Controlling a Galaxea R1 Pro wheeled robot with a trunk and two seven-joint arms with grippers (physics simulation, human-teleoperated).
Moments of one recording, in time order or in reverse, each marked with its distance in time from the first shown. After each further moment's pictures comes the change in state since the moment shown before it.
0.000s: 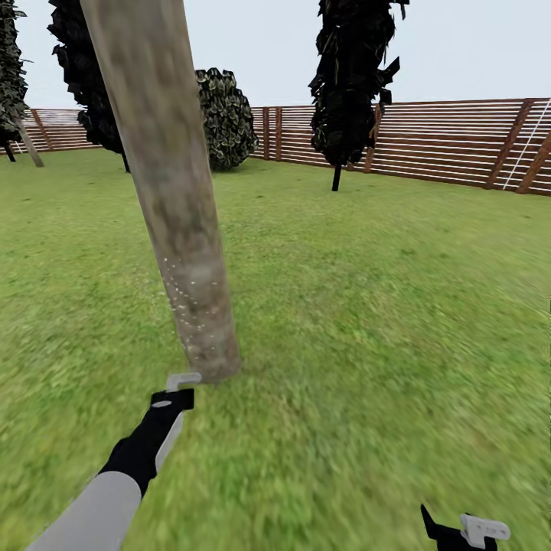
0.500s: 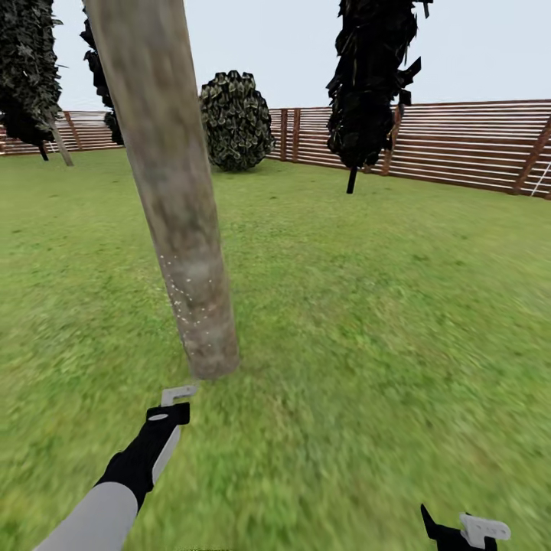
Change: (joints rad) left arm 0.027 0.004 0.030 0.057 0.010 -0.023 0.014; right arm 0.000 0.000 0.000 0.000 0.000 0.000 0.001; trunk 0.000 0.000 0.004
